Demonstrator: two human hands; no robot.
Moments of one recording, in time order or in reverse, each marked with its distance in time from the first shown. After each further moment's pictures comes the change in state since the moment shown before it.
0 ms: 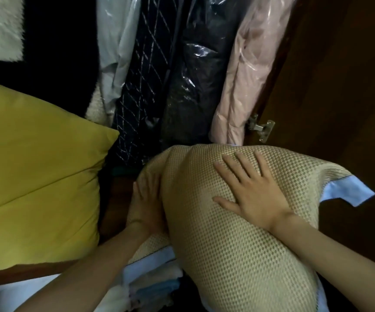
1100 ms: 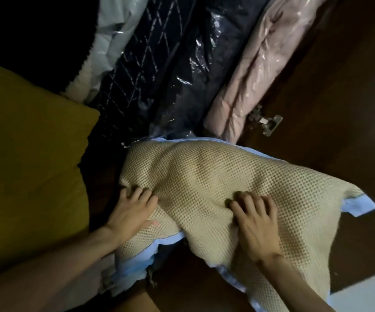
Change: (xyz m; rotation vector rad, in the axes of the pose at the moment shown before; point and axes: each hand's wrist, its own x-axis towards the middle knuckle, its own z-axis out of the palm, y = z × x) left_hand -0.010 -0.065 0.022 -0.179 0.287 0.582; right_hand -0.043 -0.092 0.026 -0.044 -0.126 0.405
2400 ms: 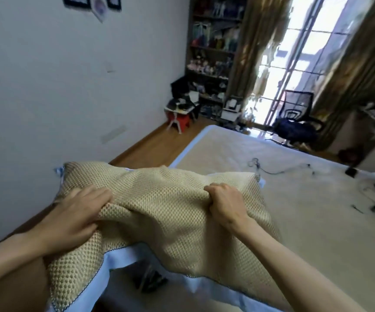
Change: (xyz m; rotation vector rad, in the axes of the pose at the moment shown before) left_hand -0.303 0.692 -0.264 -0.805 0.108 2.081; right_hand -0.845 -0.158 -0.389 -0.204 -0.487 1.999
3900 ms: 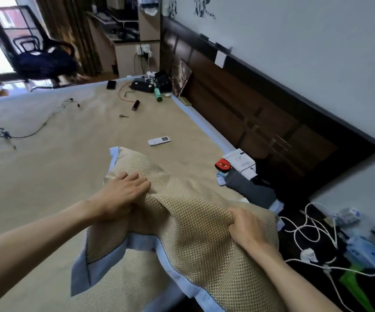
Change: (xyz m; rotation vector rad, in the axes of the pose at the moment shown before) left_hand 0.315 0.749 0.152 -0.272 -0.068 1.269; right_hand -0.656 0.383 -0.060 0.056 0.017 1.487
